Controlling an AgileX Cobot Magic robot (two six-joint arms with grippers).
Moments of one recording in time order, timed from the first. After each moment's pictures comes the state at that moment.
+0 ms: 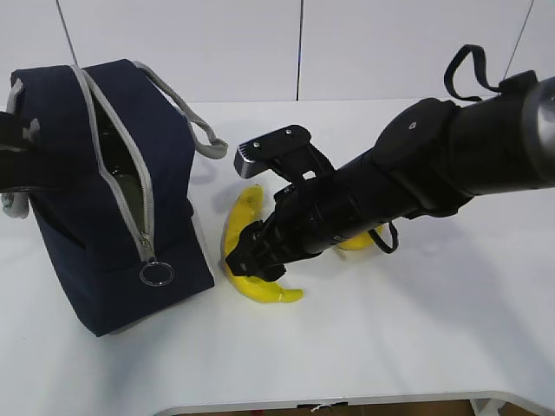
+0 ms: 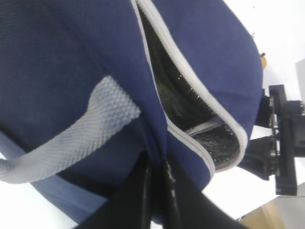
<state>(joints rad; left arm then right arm) -0.22 1.18 -0.78 -0.74 0.56 0.37 0.57 1.87 -1.12 1.04 0.39 -1.15</state>
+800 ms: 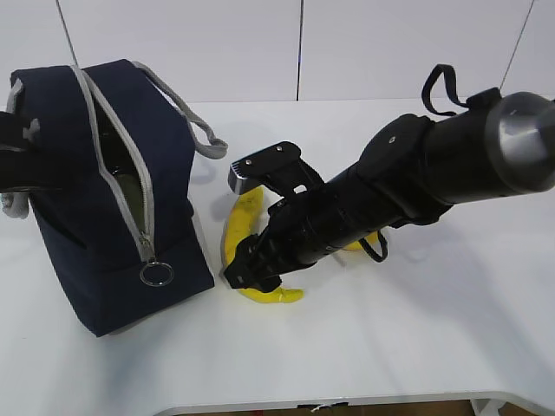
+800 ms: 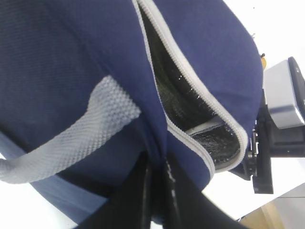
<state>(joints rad) -0.22 1.18 -0.78 -0.74 0.56 0.37 0.57 1.95 -1.15 1.05 0.41 -1.17</state>
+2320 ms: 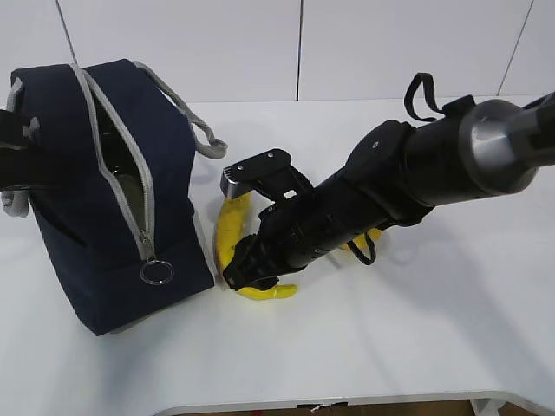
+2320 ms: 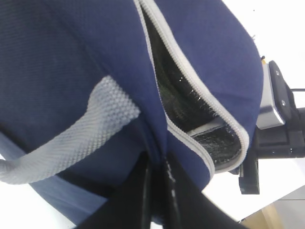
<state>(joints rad) -0.22 1.18 -0.78 -0.74 0.55 0.37 0.58 2.01 -1.20 1.05 0.43 -1.15</state>
